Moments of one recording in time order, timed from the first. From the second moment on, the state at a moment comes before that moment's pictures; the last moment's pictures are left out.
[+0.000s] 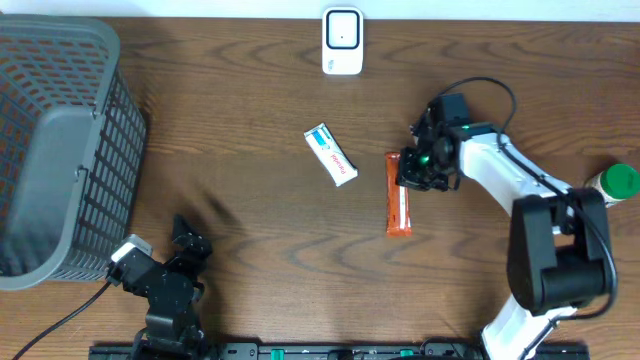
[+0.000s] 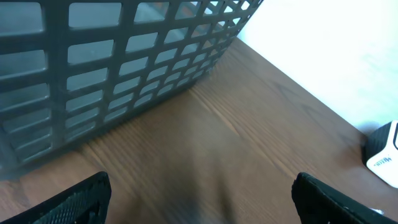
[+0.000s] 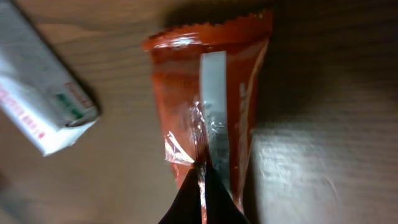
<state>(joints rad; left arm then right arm) -0.22 0.01 0.15 -0.53 -0.58 -0.69 0.19 1.90 1.17 -0.67 -0.37 0.39</state>
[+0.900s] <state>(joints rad) -0.22 0.01 0.15 -0.53 -0.58 -0.69 0.20 1.81 1.26 -0.80 -0.29 0.38</state>
